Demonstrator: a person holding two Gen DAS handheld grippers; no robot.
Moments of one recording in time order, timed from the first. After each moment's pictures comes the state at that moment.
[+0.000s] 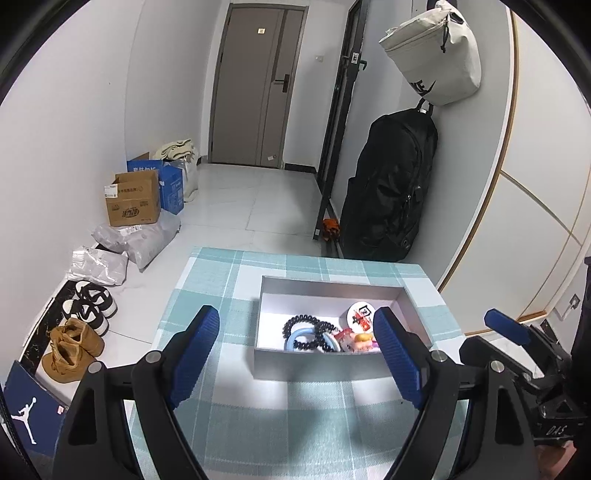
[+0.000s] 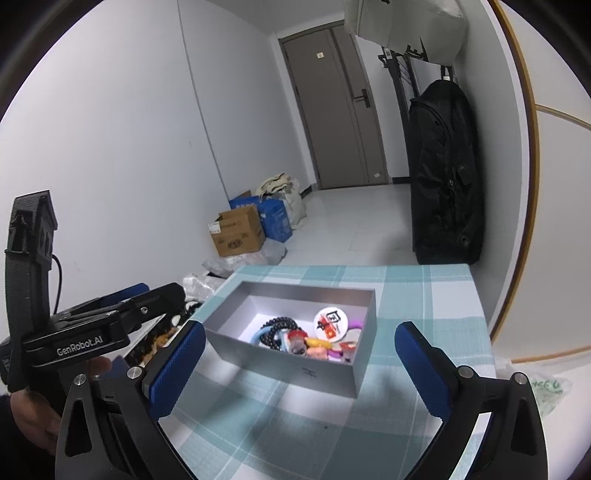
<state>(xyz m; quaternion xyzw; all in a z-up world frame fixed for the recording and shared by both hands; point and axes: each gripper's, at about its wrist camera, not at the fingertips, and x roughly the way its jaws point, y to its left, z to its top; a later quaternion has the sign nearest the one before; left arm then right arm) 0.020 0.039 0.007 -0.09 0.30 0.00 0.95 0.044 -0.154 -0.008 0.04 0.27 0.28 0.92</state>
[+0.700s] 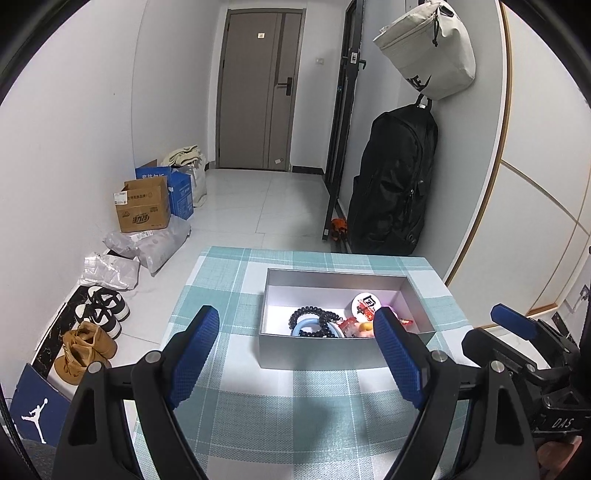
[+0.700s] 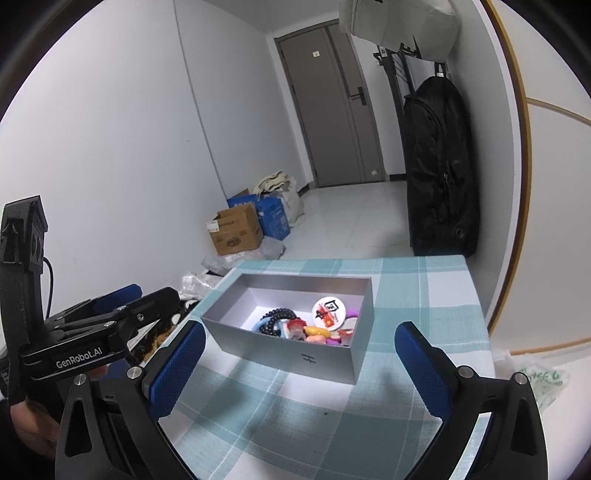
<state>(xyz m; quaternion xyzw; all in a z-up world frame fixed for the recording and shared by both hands) 0.007 0.028 0.005 -0.07 0.29 0.02 0.95 0.037 -0.159 -0.012 0.05 0.28 0.28 0.92</state>
